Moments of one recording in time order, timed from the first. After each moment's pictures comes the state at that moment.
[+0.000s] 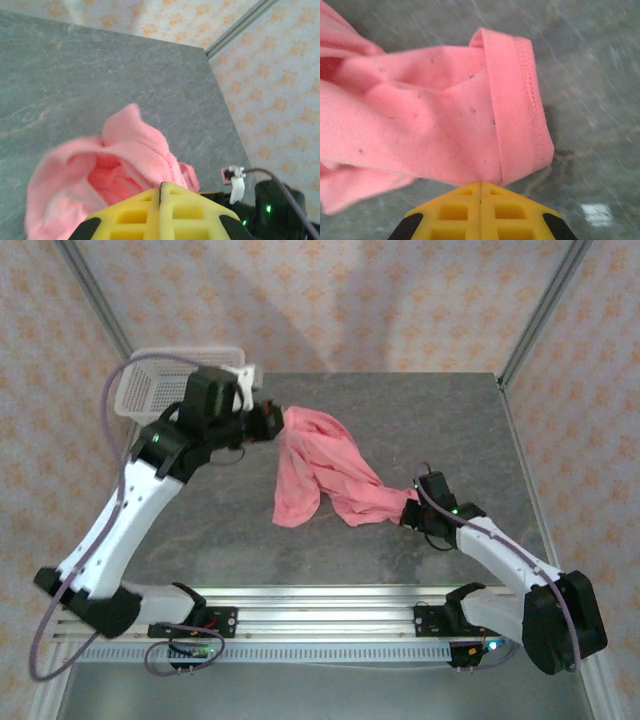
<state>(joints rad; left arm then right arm) -0.47 1.28 1.57 -0.88 0.14 -0.57 0.37 1.09 0.55 -0.52 0.03 0.60</state>
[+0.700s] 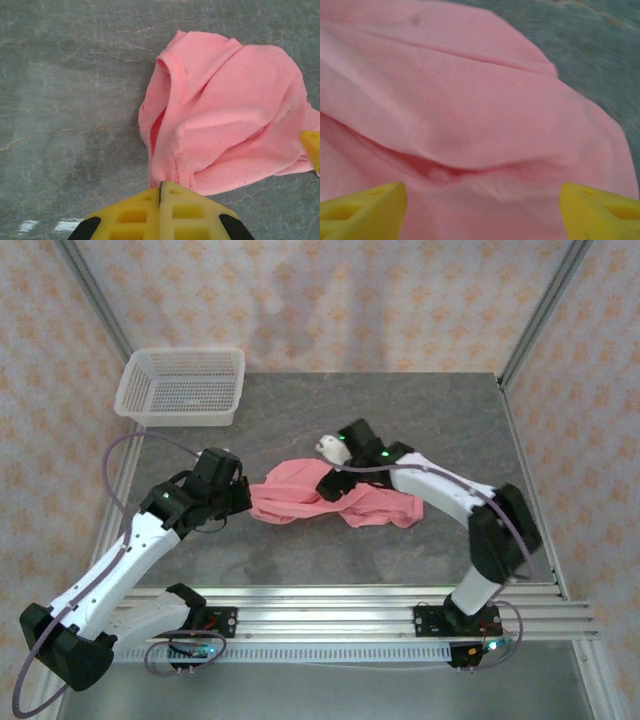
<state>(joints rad) -0.47 1.00 0.99 -0.94 -0.12 -0.73 0.67 1.68 1.25 -0.54 -0.20 -0.27</state>
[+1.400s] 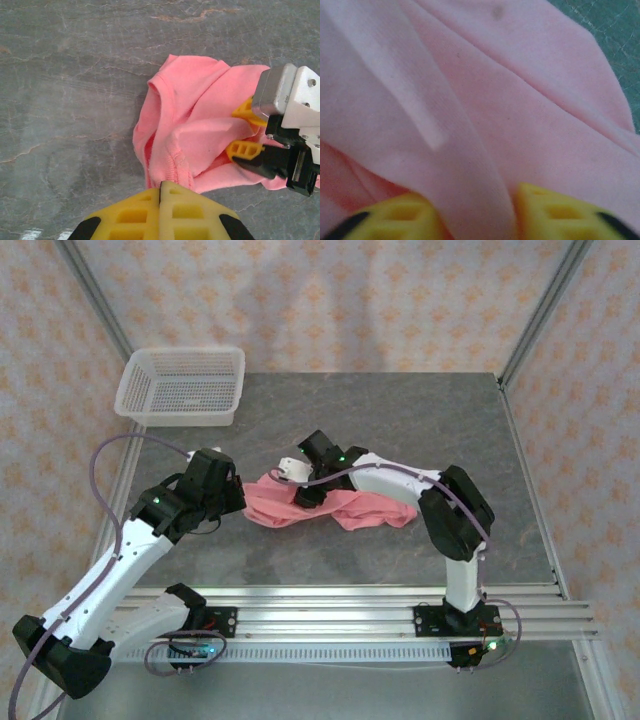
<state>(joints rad) -0.46 0.96 1.00 -0.98 -0.17 -0.73 0.79 1.92 1.39 -0.51 -0.25 -0.46</state>
